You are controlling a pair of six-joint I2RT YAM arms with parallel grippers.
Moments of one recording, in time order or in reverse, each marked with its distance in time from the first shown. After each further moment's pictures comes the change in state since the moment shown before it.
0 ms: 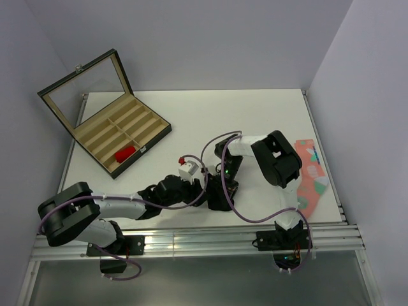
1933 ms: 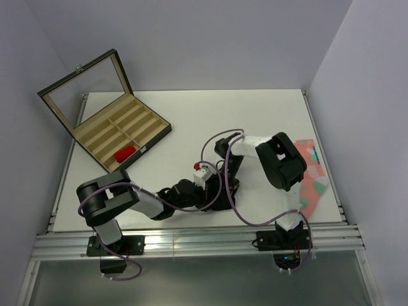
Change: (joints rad) left arm -0.077 0.331 0.083 0.270 0.102 -0.021; right arm -0.001 -0.045 -0.010 0.010 0.035 0.031
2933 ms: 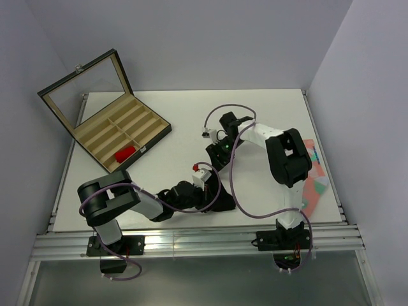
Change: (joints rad) left arm -0.012 0.013 -0.023 0.058 -0.015 -0.045; right arm -0.140 -0.018 0.184 0.309 0.037 0.059
